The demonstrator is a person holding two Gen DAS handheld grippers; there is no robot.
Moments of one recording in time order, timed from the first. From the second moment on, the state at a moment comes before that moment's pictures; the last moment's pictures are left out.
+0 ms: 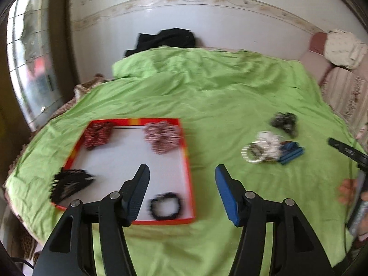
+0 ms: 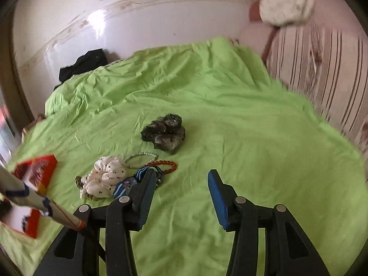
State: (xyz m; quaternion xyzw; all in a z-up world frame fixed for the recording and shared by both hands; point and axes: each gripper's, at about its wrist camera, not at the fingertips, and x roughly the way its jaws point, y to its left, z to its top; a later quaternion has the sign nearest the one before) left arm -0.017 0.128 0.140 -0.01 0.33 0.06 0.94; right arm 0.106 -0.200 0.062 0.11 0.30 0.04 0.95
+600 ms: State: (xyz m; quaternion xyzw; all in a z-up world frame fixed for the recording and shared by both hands) left arm 0.114 0.042 0.098 0.00 0.41 -0.06 0.91; right arm 0.152 -0.232 0.027 0.17 0.35 0.07 0.92
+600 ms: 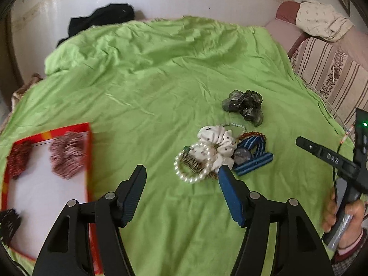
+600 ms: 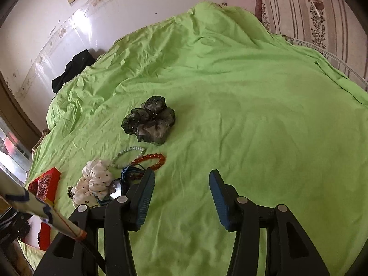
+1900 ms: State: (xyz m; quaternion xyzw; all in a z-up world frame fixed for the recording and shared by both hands) left arm 0.072 0.100 0.055 -0.03 0.43 -0.11 0.90; right arm 0.141 -0.208 0.022 0.13 0.35 0.09 0.92
